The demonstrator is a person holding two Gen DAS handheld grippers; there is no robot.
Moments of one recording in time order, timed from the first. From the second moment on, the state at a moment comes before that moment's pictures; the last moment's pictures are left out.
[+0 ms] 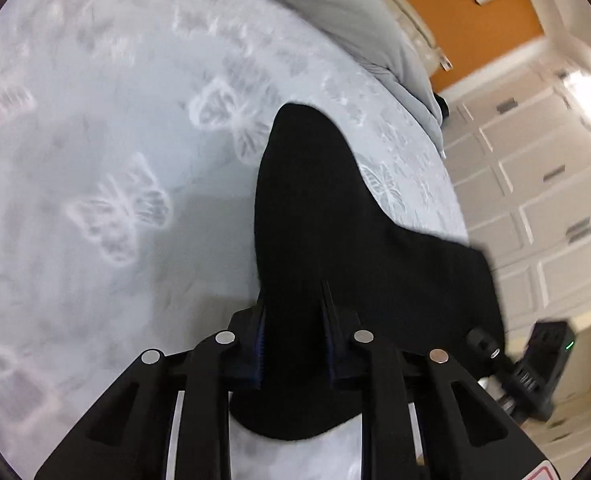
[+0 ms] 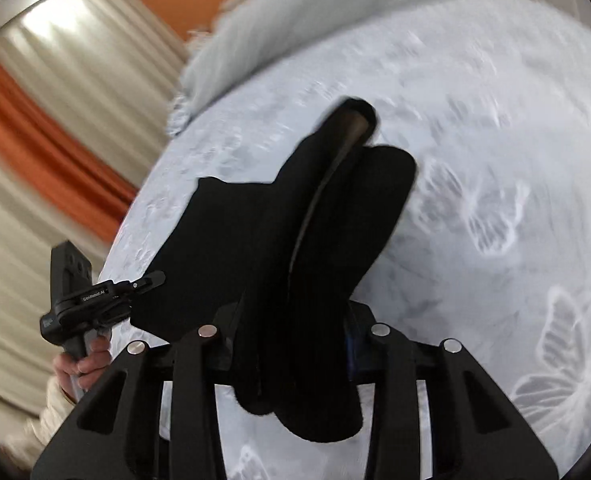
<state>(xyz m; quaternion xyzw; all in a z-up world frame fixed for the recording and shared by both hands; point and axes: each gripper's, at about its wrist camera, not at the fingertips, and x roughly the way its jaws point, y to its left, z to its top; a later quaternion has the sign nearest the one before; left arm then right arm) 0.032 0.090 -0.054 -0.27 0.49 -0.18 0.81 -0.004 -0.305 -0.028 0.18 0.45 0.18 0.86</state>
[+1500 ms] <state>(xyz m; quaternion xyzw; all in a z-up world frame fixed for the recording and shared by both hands) 0.007 -0.013 -0.058 0.06 0.45 -0.06 0.89 -0.022 -0.268 -0.051 0.05 0.48 0.12 0.87</state>
